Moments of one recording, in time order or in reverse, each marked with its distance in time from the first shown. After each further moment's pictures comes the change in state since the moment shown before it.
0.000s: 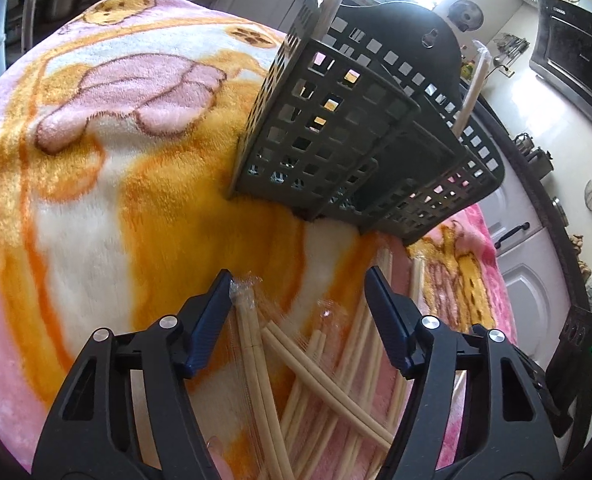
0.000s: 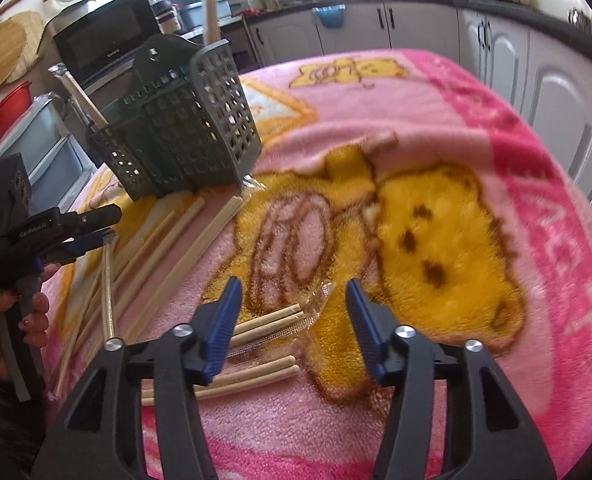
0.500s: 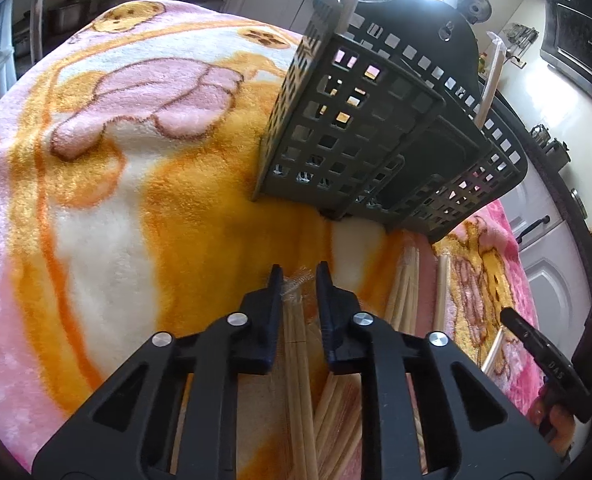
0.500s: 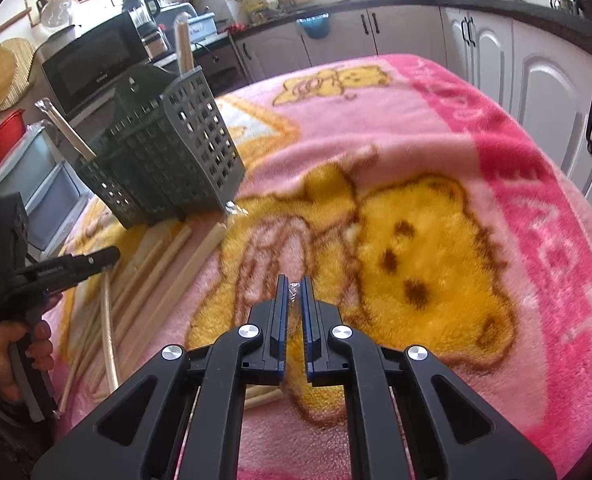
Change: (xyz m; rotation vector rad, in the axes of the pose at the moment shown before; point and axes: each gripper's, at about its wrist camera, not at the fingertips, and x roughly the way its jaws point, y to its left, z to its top) left arm 0.000 0.007 0.000 0.025 -0.005 0.070; right arm -0.017 -0.010 0.012 0.029 -0.099 0.003
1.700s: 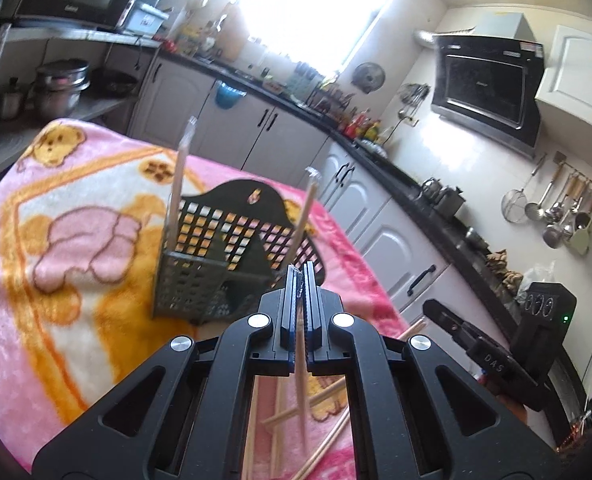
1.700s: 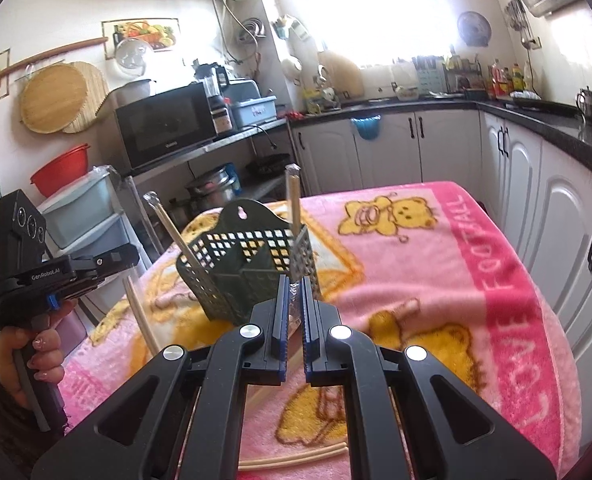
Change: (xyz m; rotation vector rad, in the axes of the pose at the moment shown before) left arm -0.133 -0.065 0.027 0.132 -0.321 -0.325; right arm -0.097 0.066 0.051 -0.156 -0.310 0.115
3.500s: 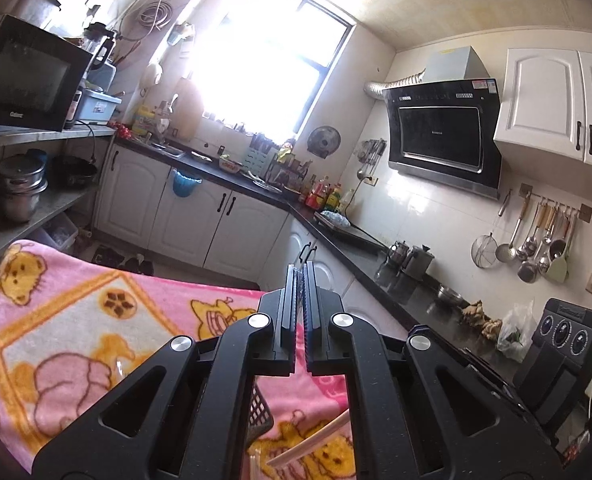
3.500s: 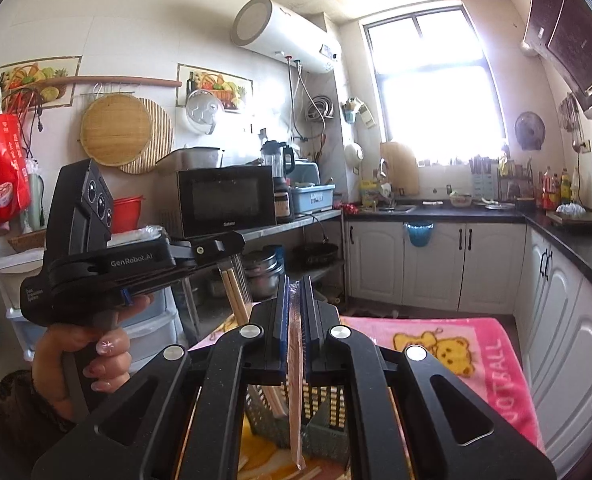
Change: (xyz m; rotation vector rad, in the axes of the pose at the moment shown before) left arm -0.004 -0.055 0.125 0.122 -0.237 -0.099; right arm -0.019 0.073 0.119 -0.197 -0.288 0.120
